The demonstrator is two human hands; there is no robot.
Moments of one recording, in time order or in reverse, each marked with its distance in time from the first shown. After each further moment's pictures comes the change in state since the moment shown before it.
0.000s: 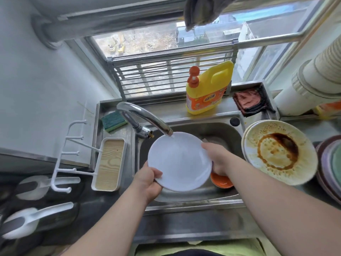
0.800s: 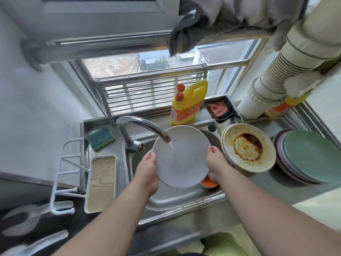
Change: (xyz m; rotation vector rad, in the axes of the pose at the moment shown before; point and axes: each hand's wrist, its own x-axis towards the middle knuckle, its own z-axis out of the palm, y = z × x) left_hand -0.012 0.037 0.019 0.294 -0.326 0.191; right_hand -0.061 0.015 0.017 0.127 0.531 -0.235
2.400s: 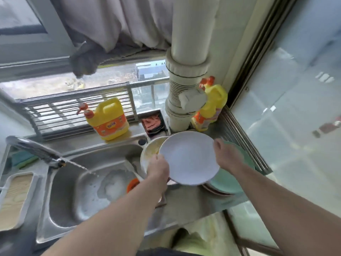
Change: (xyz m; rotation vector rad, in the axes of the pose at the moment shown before) left_hand -0.032 -0.127 0.353 0.530 0.225 0.085; right_hand 0.081 -0.093 -0.384 -0.927 0.140 -0.488
